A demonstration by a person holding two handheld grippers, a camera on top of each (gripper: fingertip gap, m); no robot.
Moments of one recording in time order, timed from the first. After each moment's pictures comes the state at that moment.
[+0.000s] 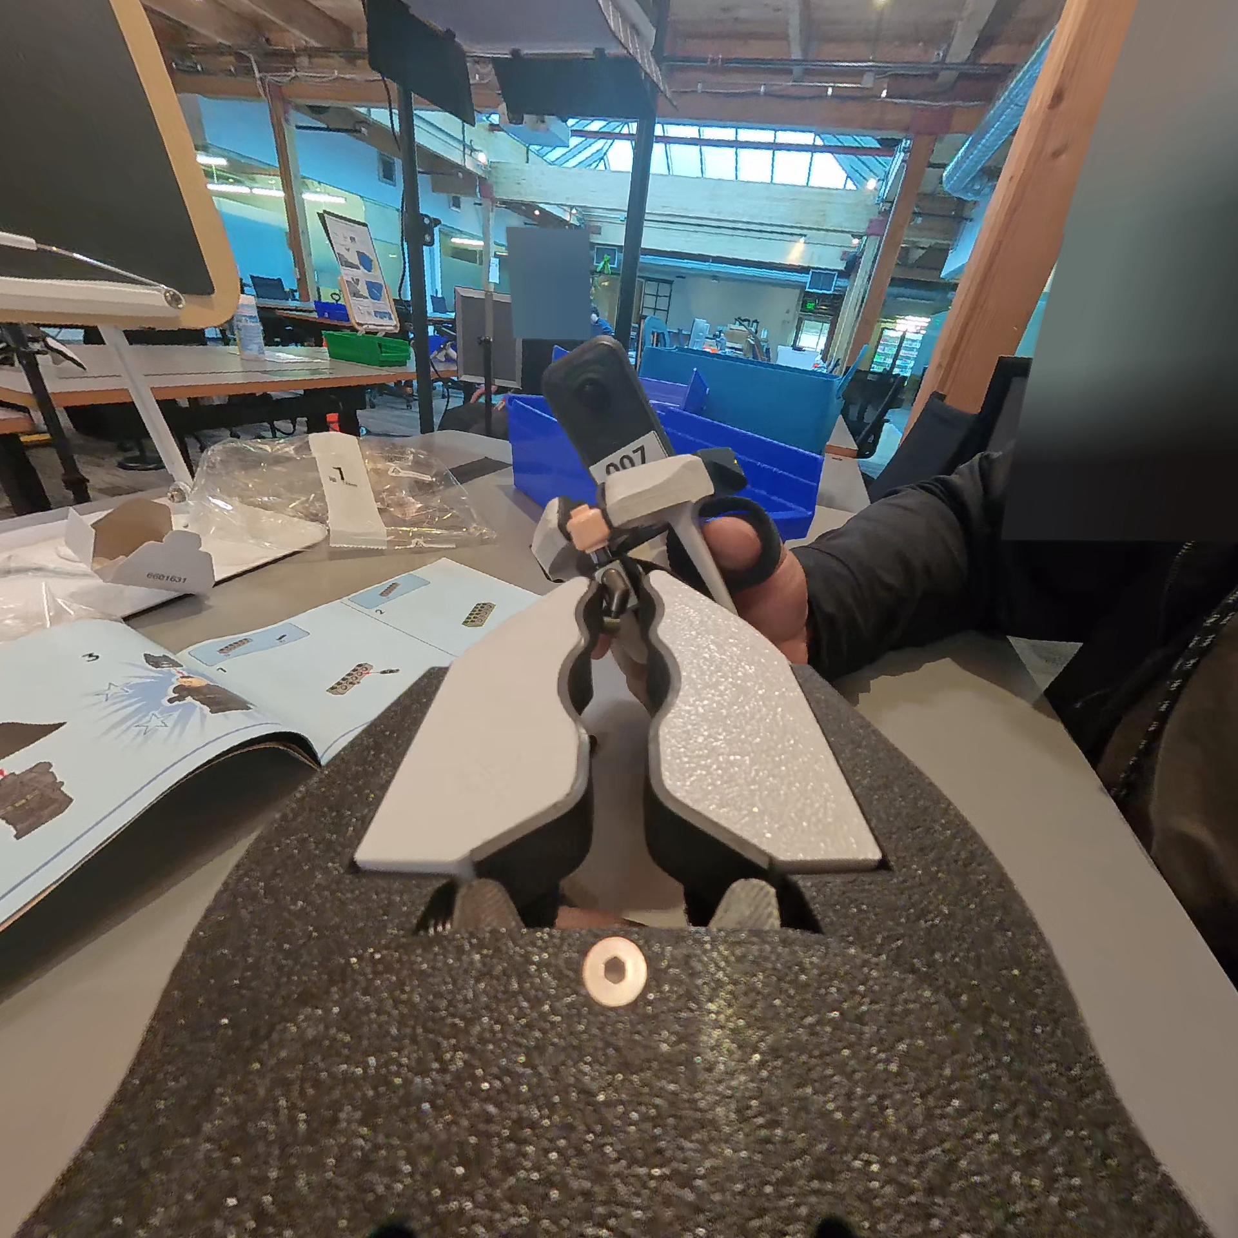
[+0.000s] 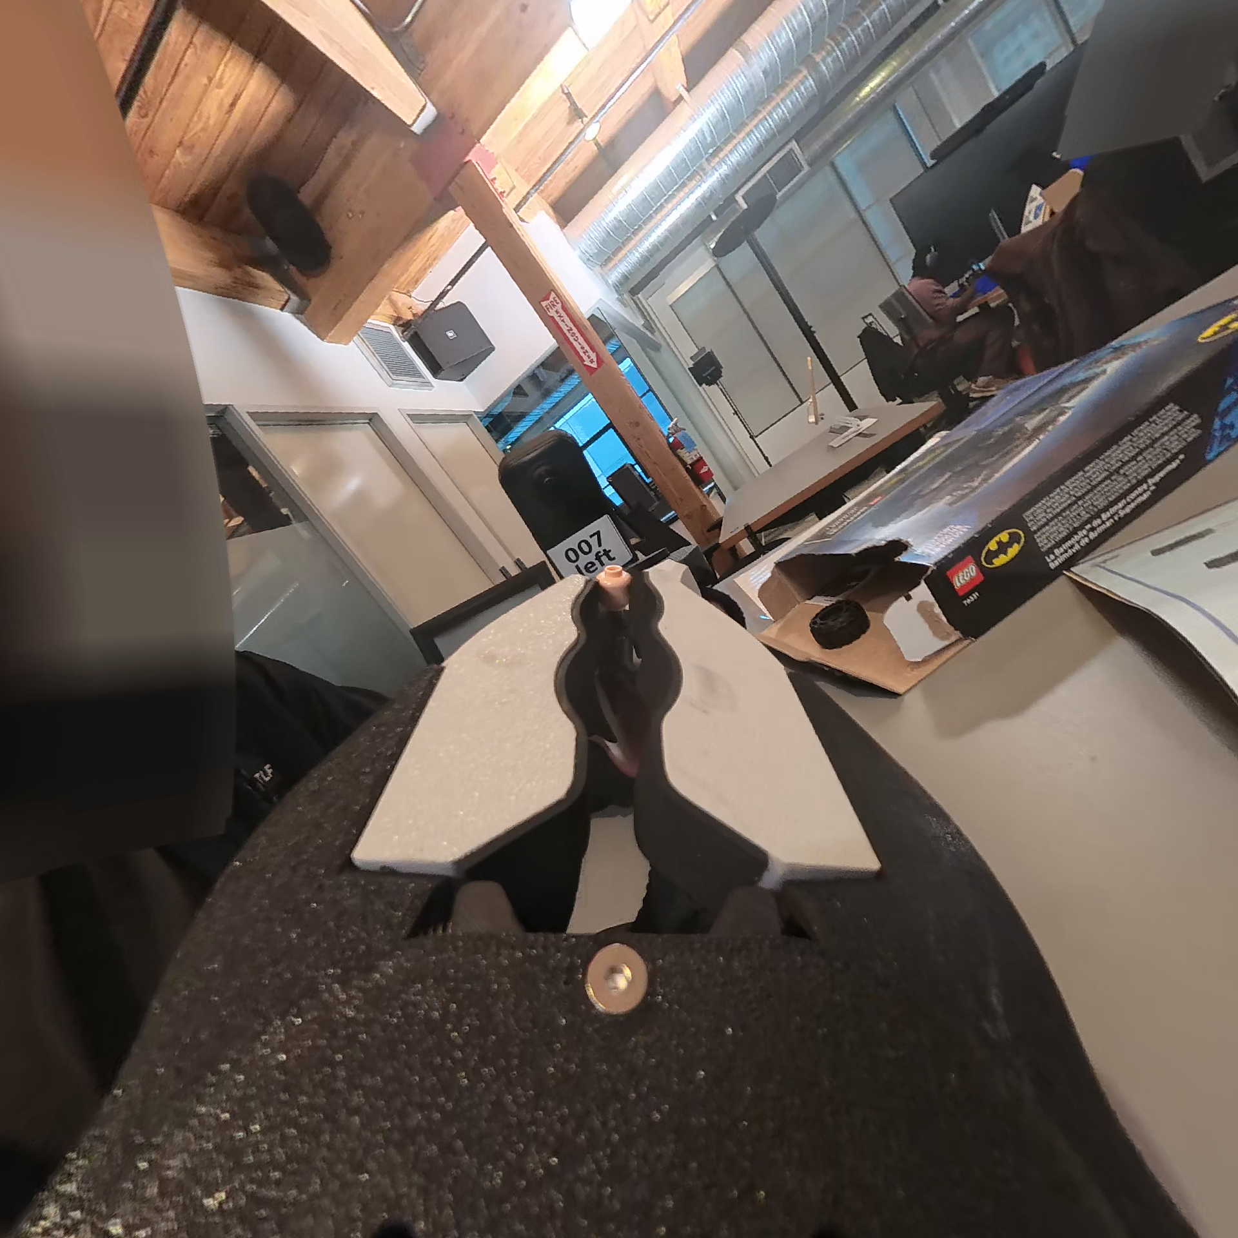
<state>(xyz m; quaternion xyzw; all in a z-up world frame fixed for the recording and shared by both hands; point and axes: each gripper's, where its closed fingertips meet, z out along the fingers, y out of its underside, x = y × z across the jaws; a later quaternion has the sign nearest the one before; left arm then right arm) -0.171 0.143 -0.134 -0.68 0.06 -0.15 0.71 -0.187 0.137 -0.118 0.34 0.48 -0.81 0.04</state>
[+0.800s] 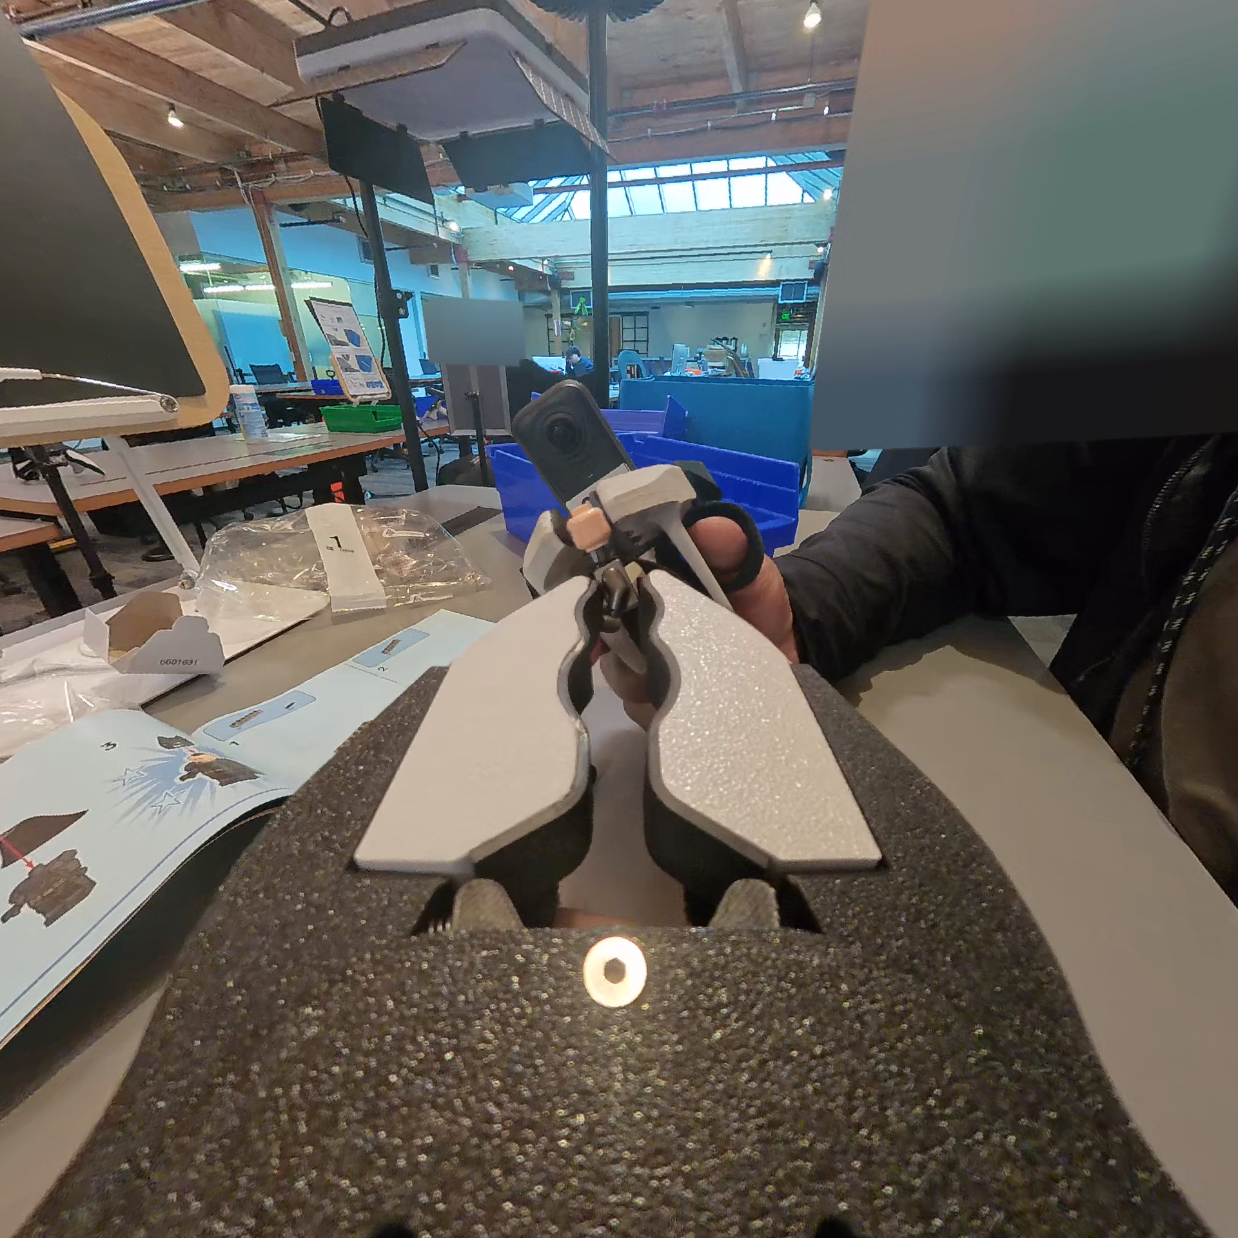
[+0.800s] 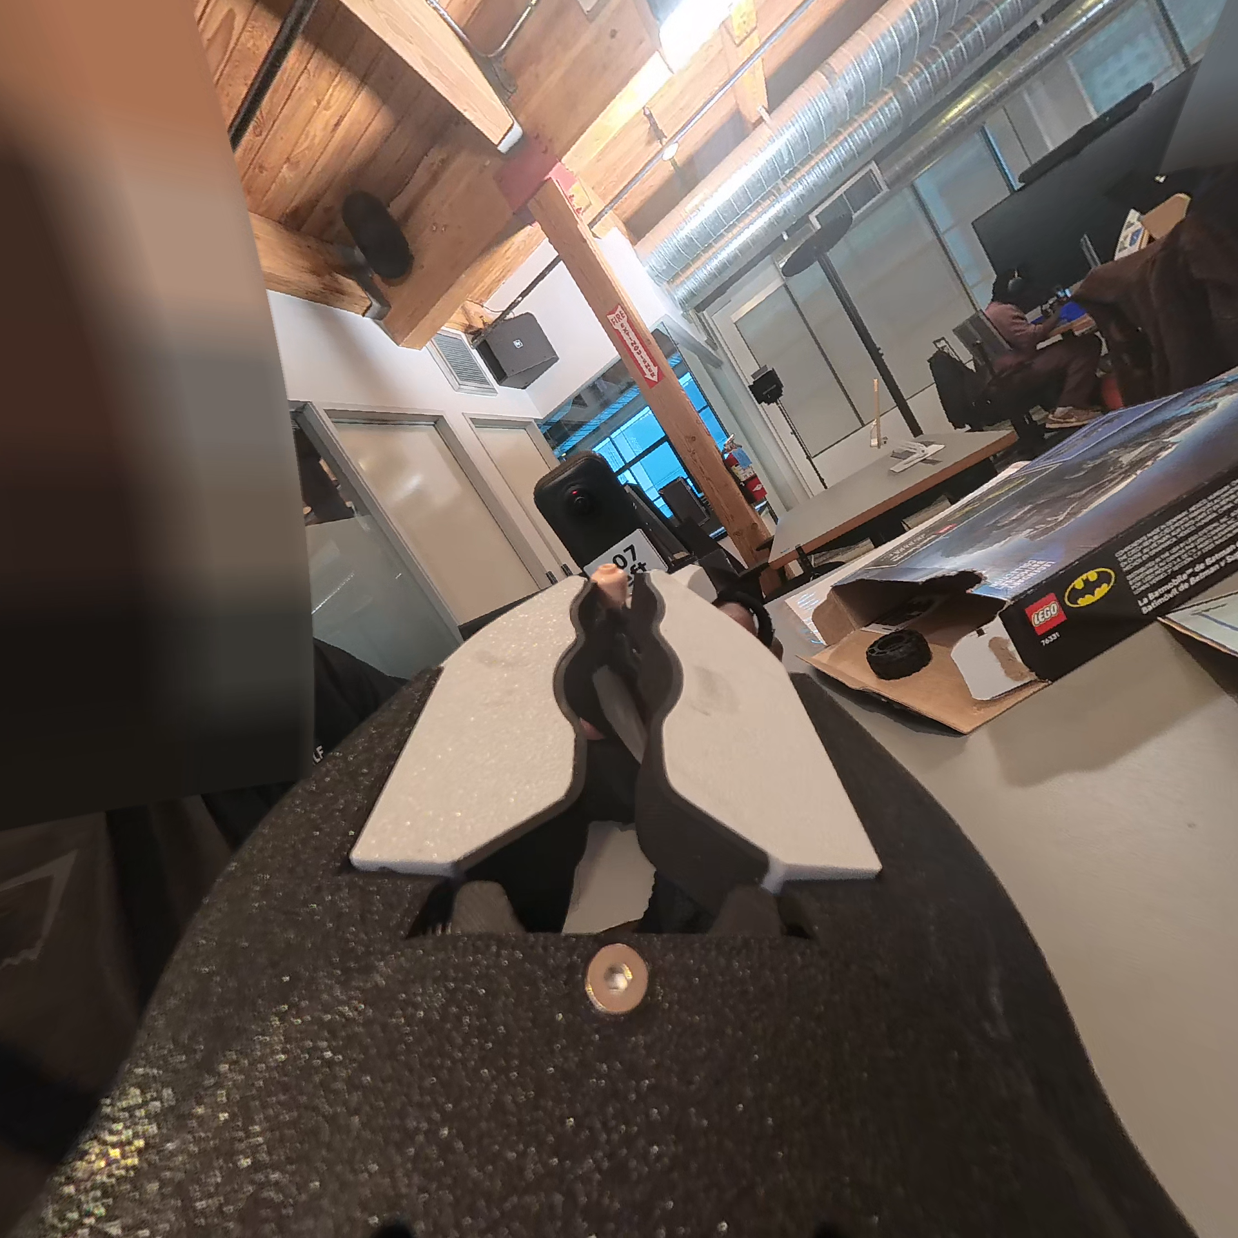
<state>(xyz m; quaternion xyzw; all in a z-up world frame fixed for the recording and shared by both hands) -0.160 0.135 -0.121 -0.65 0.11 -0.12 0.74 -0.174 0.133 -0.106 0.29 0.47 -0.83 0.05</state>
